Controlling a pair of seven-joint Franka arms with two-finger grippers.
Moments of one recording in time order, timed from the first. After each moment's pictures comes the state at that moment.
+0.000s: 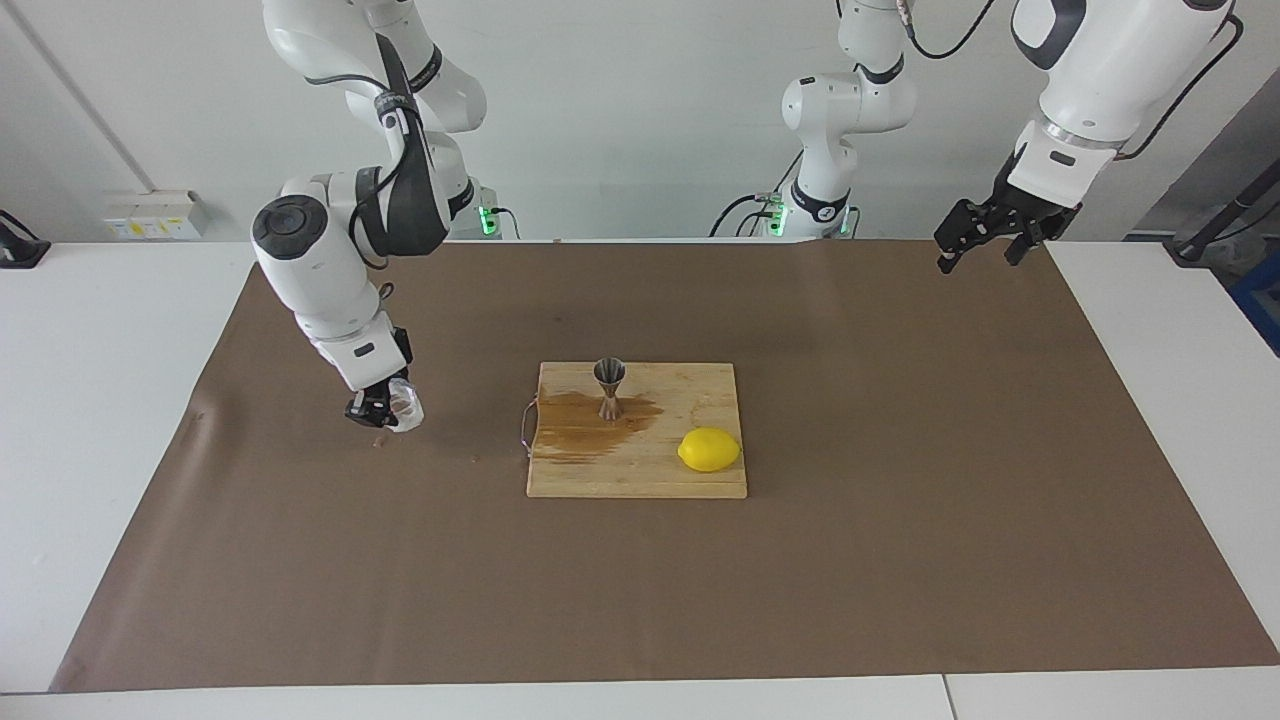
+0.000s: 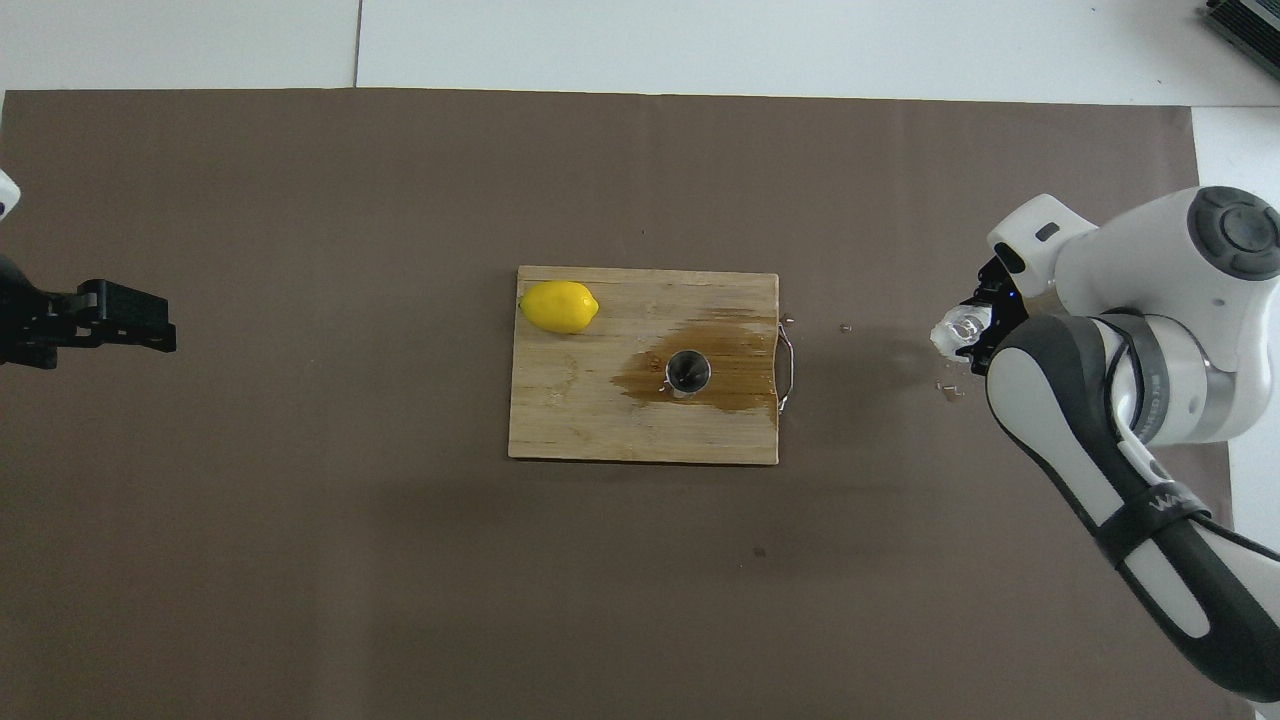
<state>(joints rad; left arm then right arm) -0.02 -0.06 -0.05 -1.64 -0.02 1.56 -0.14 -0.12 0.19 0.24 -1.85 -0.09 2.02 -1.20</state>
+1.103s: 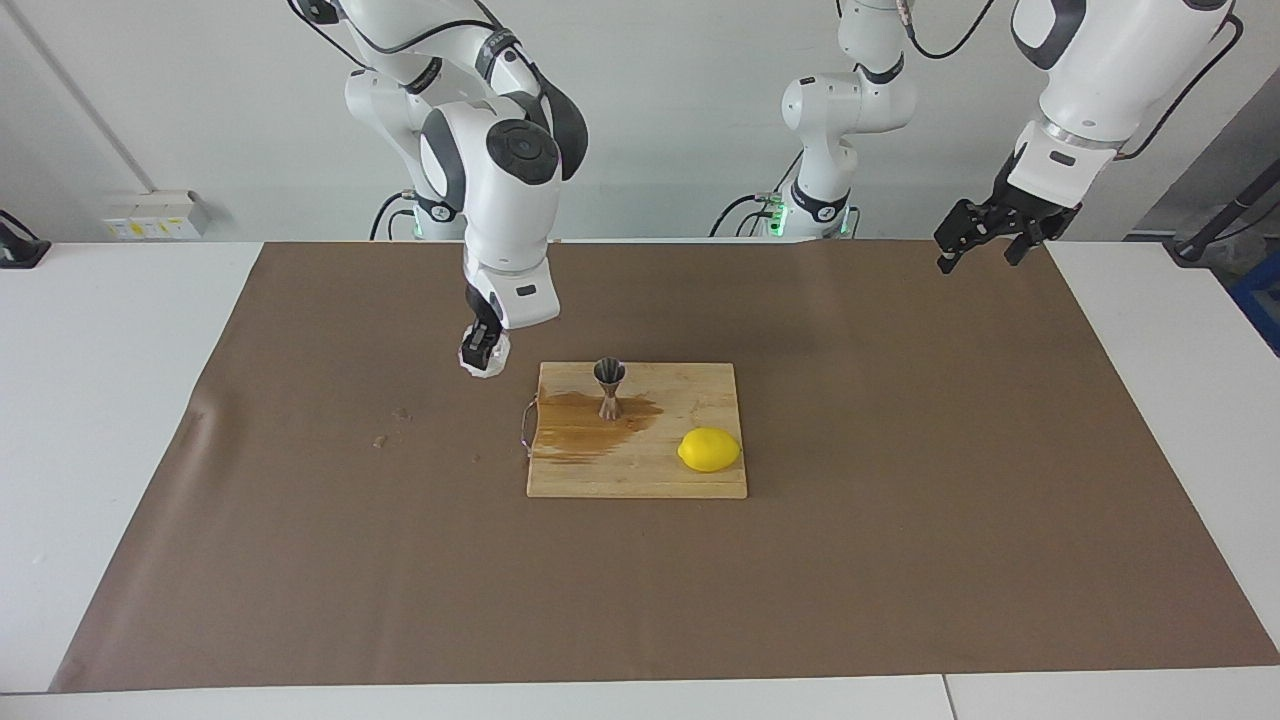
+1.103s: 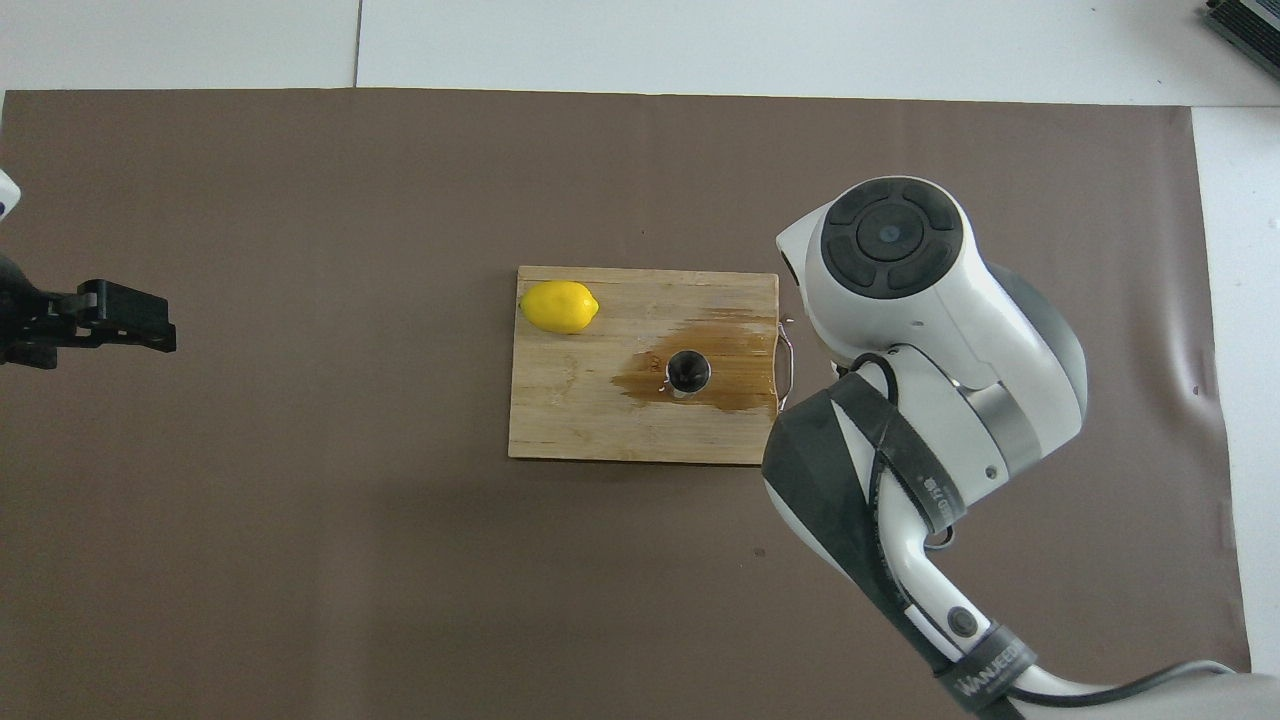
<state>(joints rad) -0.02 -0.06 -0.05 -1.64 -0.02 1.56 -0.14 -0.08 0.22 0.56 -1.68 -0.36 1.69 -0.70</state>
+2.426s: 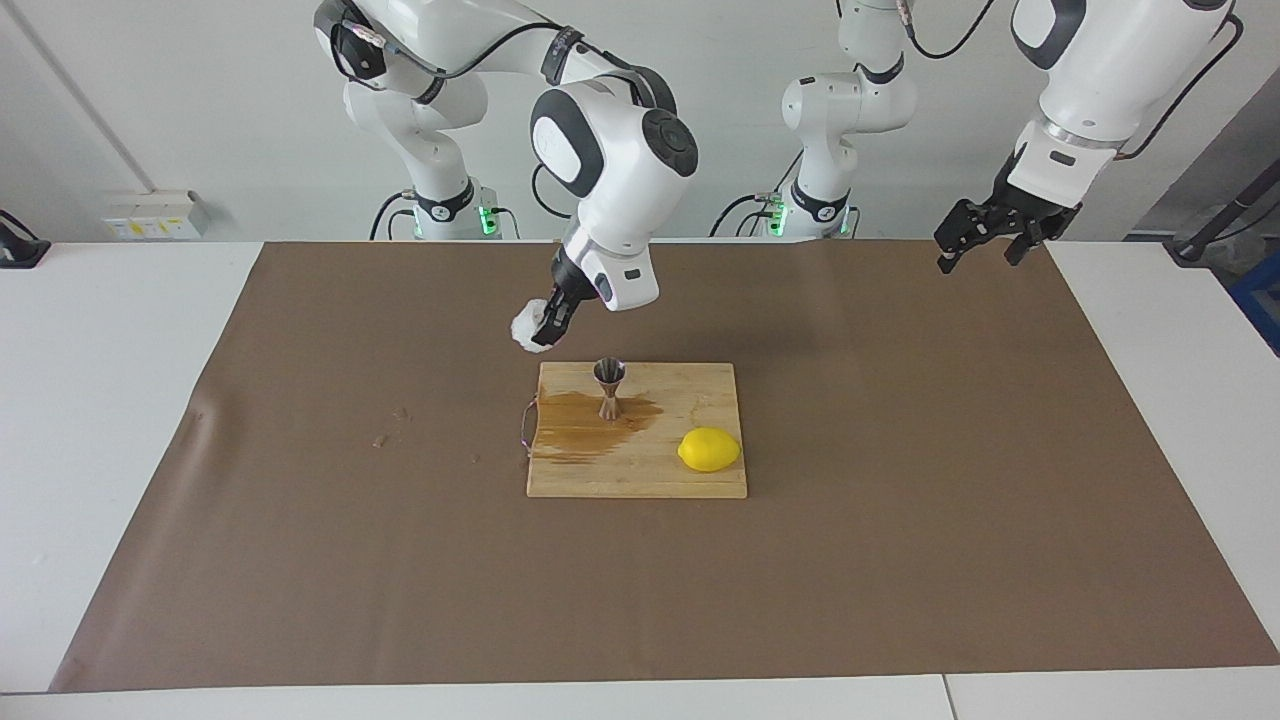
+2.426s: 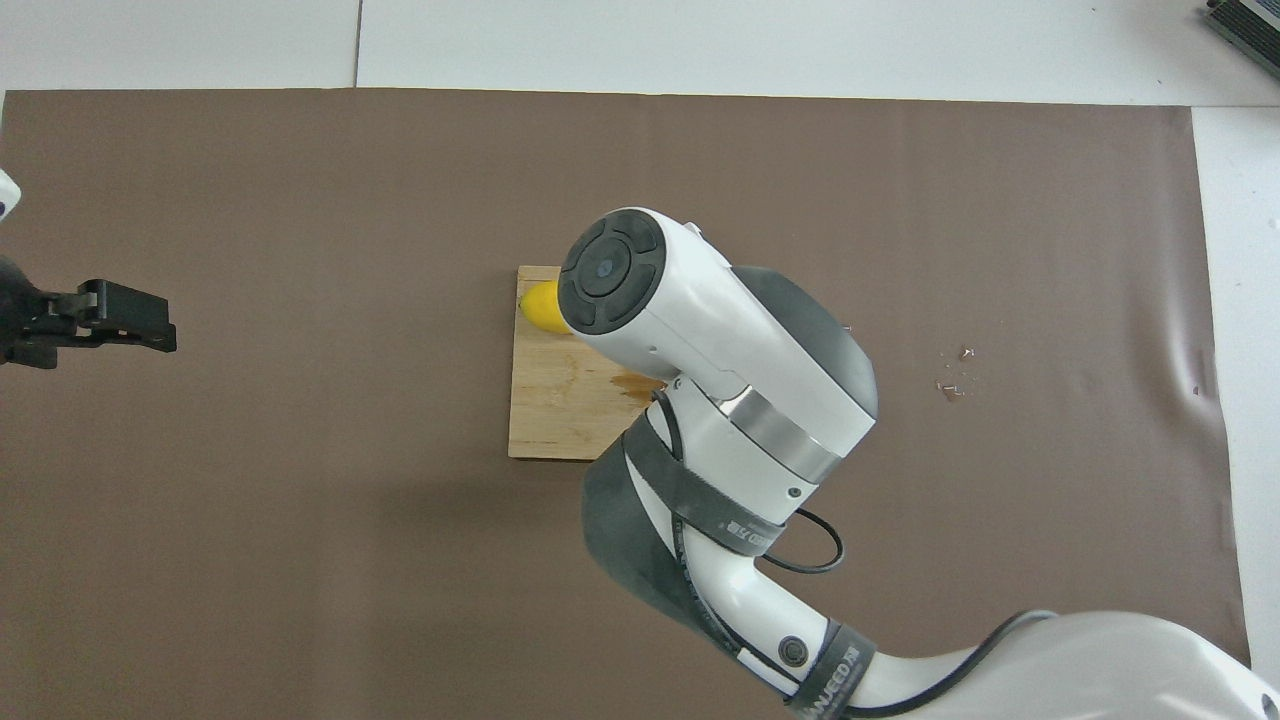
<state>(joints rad) -0.02 -0.06 -0.05 -1.64 -0.02 1.56 -0.14 0.12 0.47 0.68 -1.36 -0.60 1.34 -0.53</state>
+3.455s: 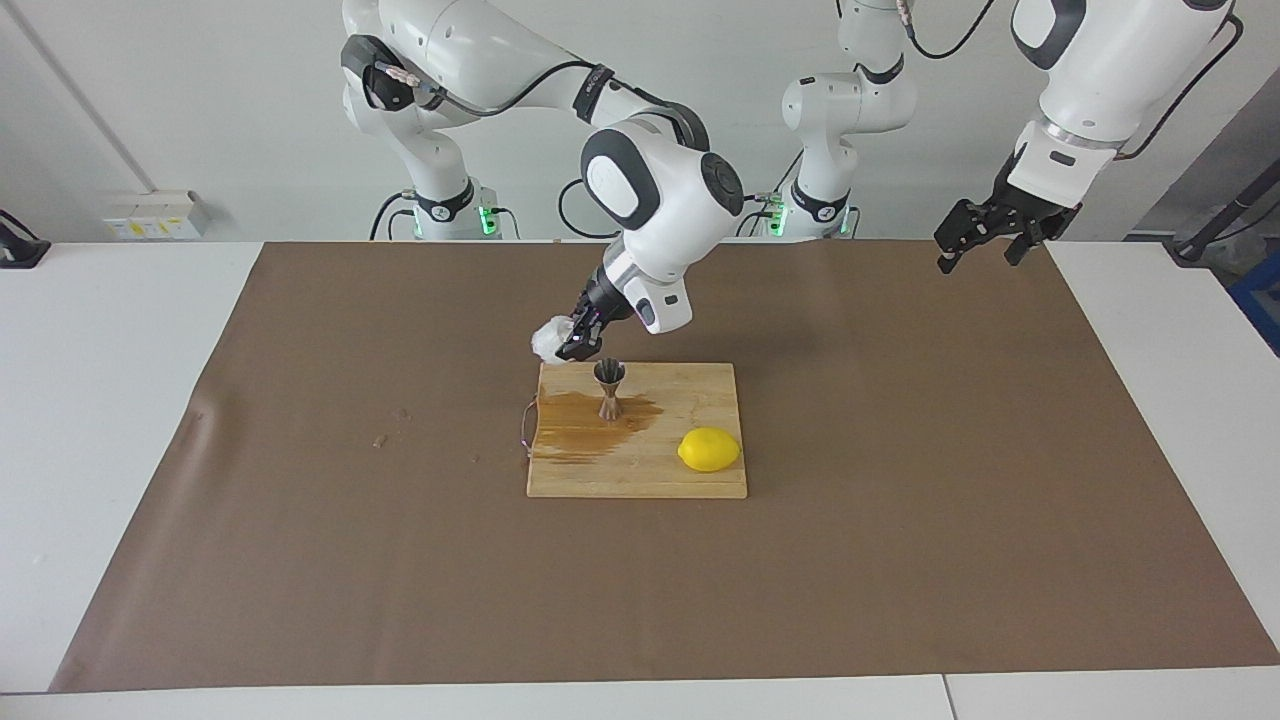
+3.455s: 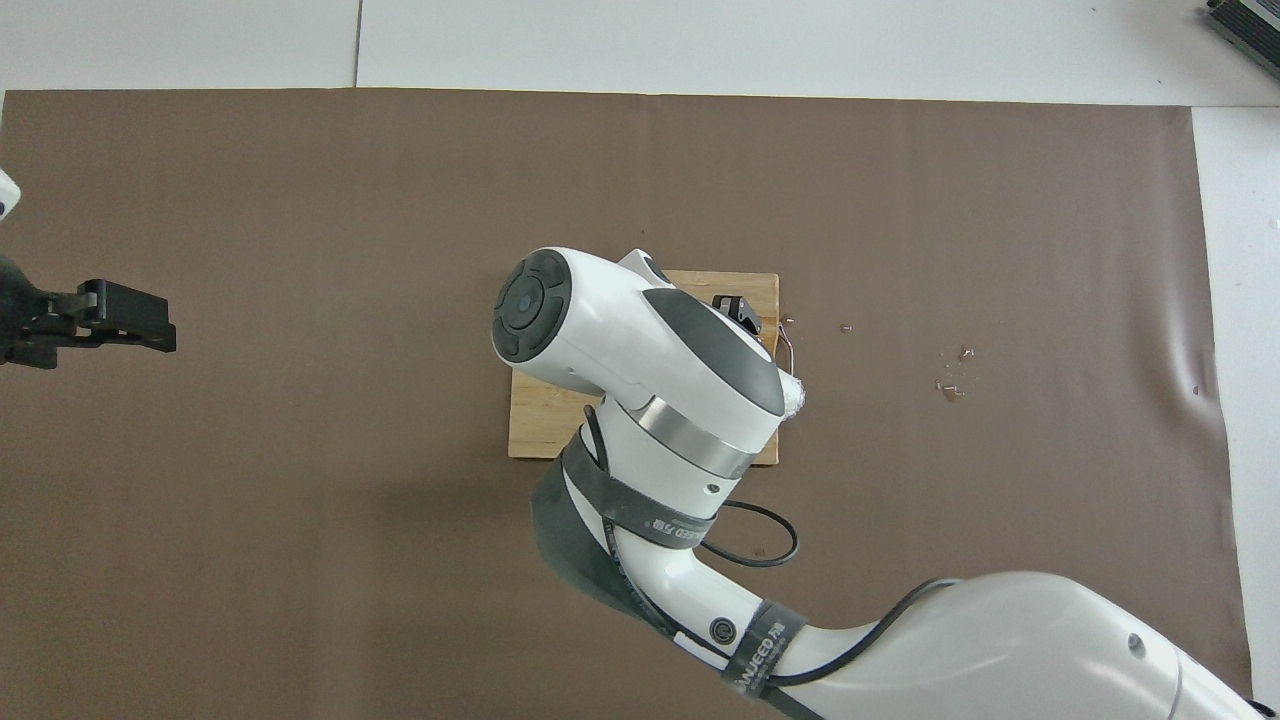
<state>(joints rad) -0.02 -0.06 -0.05 -1.64 -0.02 1.56 -0.14 0.20 0.58 0.69 -1.33 -0.71 1.31 -0.51</state>
